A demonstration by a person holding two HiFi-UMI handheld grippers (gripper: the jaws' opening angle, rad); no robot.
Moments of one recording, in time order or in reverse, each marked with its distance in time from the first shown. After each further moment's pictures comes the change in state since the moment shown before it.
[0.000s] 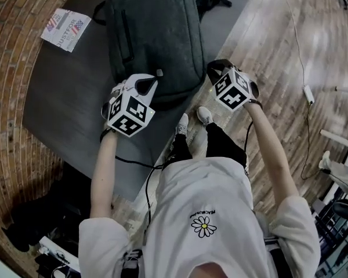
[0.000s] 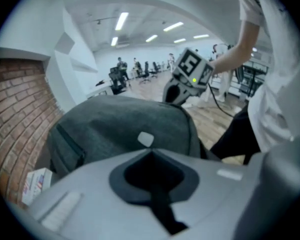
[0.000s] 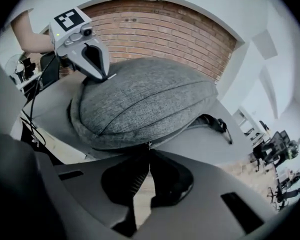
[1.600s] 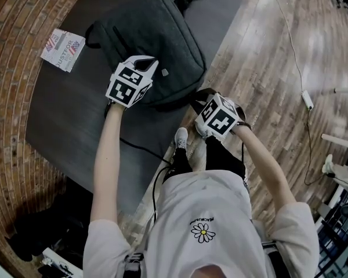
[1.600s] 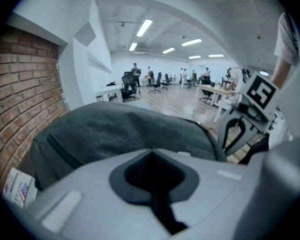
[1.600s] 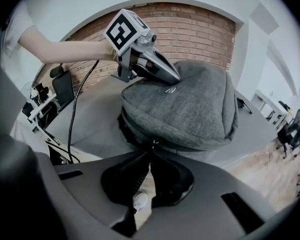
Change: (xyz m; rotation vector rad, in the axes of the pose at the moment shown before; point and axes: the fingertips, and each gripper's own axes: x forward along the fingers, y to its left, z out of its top) left arm 0.060 0.089 0.068 -0.184 -0.119 0.004; right arm -0.020 0.059 0.007 0.109 -0.026 0.215
